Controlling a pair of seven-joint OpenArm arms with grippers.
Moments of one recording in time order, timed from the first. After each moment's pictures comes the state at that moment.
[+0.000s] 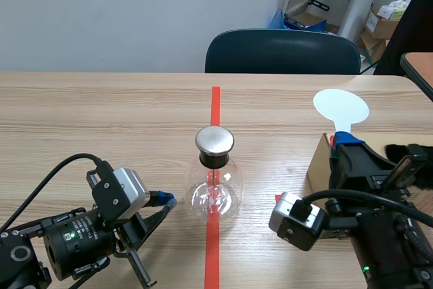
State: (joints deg) left arm 6.1 -28.5 34.0 70.2 4.0 -12.4 -27.7; right arm -30.9 13.5 -10.6 90.1 -86.9 -38.3 -5.5
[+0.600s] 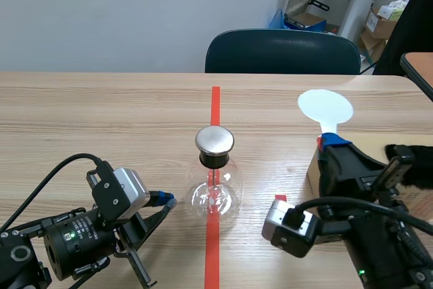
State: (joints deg) left arm 6.1 -28.5 34.0 70.2 4.0 -12.4 -27.7; right arm -30.9 13.5 -10.6 90.1 -86.9 -38.3 1.6
